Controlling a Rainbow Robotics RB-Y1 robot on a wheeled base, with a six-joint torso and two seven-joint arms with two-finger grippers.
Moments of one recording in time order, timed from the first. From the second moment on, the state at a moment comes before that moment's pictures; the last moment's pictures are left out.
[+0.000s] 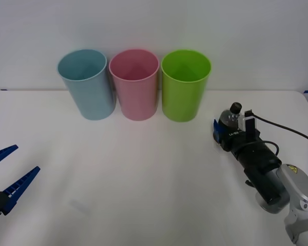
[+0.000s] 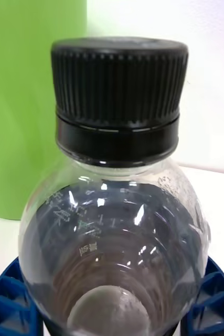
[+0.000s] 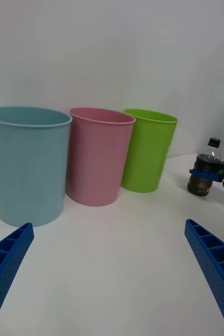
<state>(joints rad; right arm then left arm) -0.19 -0.26 0.02 -1.24 1.03 -0.27 0.39 0.35 0.40 0.52 -1.66 -0.96 -1.22 0.00</state>
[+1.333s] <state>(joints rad) 0.01 -0.39 0.19 -1.67 1.04 -0.43 0.03 0.35 0.40 0.52 -1.66 -0.96 -1.22 0.00</state>
